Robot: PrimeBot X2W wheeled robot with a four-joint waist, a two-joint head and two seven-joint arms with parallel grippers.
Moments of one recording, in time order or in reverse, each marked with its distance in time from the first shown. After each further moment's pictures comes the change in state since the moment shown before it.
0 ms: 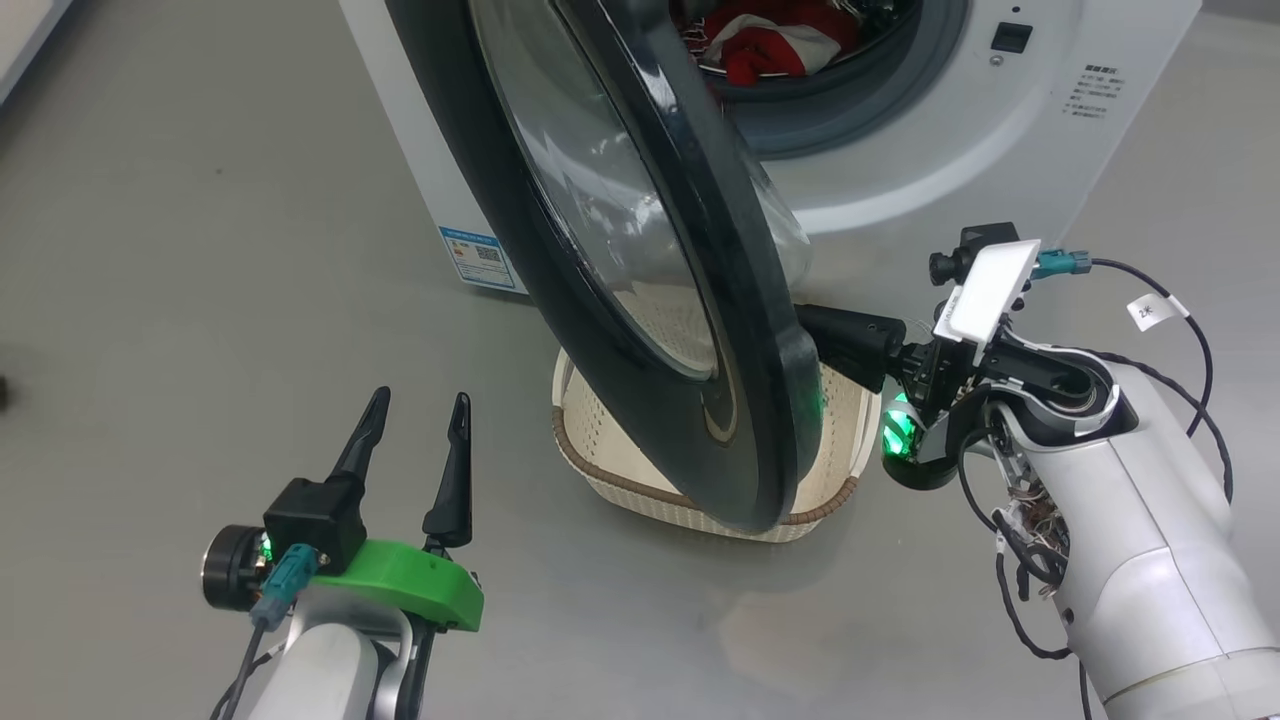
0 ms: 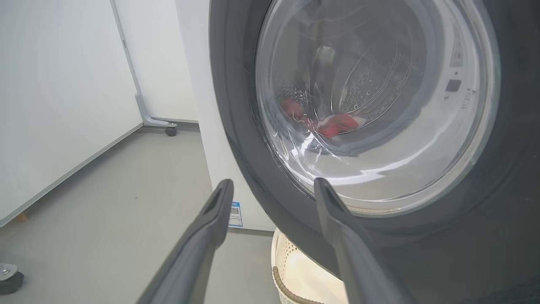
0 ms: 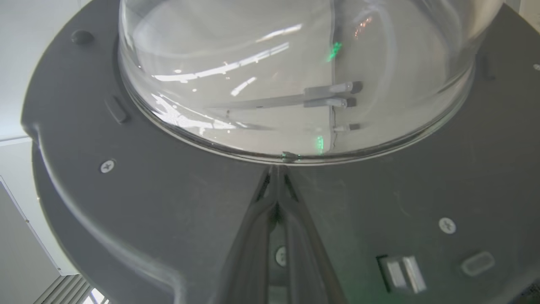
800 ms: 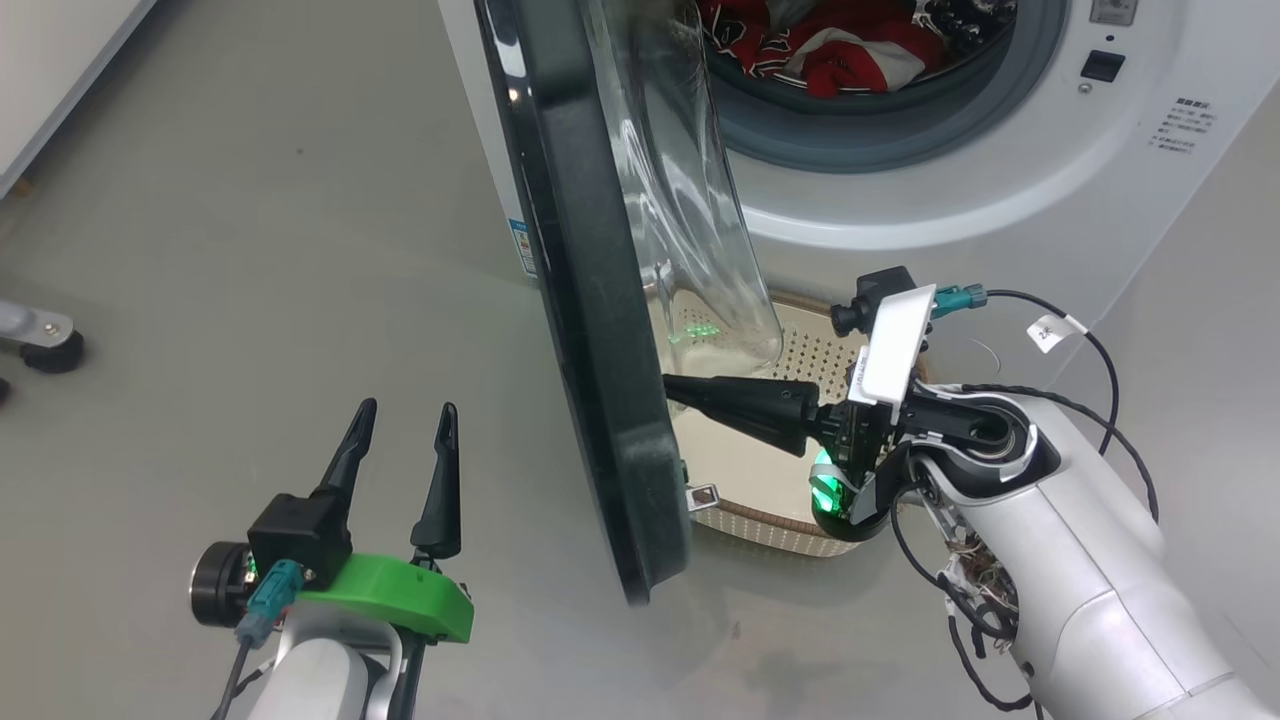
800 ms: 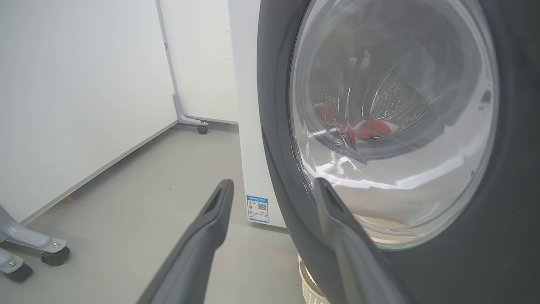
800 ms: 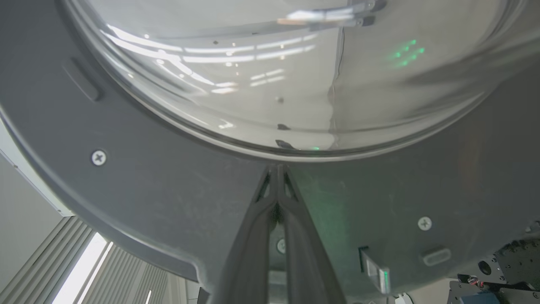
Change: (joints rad) left arm 0.031 0.001 0.024 -0.027 0.000 0.001 0.000; right arm 0.056 0.006 0.200 -0.099 0.105 -0.014 -0.015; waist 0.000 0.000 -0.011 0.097
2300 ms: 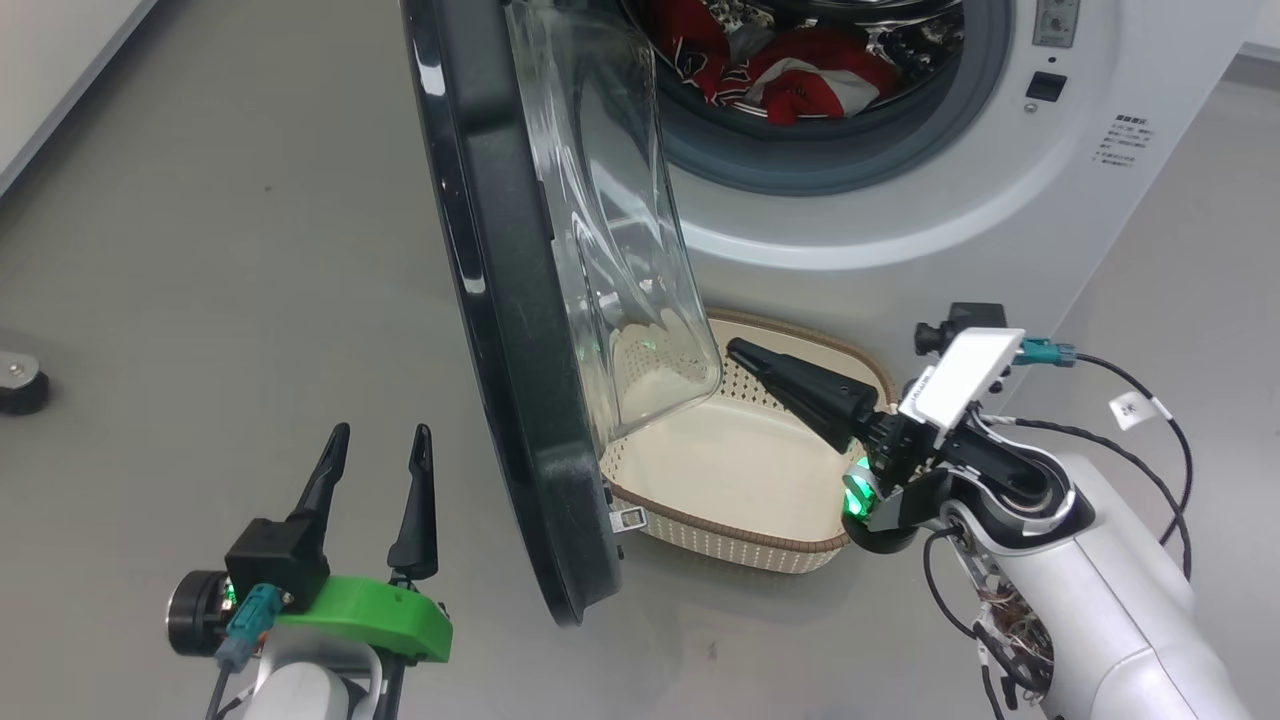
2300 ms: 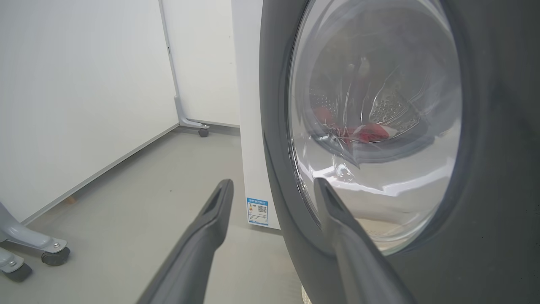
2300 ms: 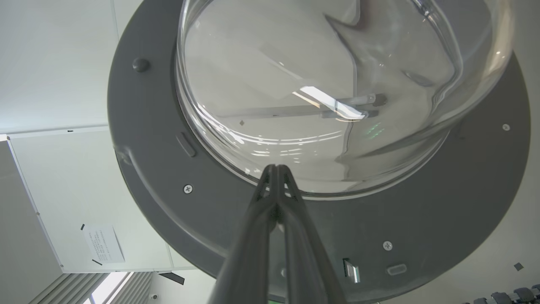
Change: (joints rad) left arm 0.047 0.002 0.045 -0.015 0.013 0.002 0.000; right arm 0.113 -0.028 -0.023 -0.115 0.050 0.045 -0.284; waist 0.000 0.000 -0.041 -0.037
